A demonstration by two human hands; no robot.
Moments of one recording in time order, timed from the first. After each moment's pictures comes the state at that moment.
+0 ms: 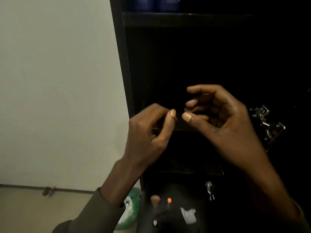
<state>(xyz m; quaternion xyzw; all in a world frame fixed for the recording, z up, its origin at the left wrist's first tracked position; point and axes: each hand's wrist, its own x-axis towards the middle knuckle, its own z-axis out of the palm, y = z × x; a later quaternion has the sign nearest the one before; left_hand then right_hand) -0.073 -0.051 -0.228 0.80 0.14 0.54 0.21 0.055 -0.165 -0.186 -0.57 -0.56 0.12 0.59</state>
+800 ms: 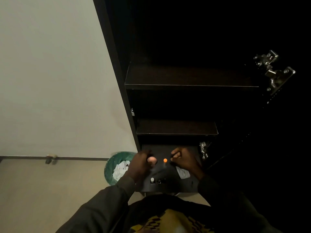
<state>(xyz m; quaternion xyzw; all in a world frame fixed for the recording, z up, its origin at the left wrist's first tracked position) -0.107 -0.048 -0.591 0.87 0.39 -0.01 0.32 0.084 -0.174 -0.573 -0.80 -0.33 0.38 0.32</state>
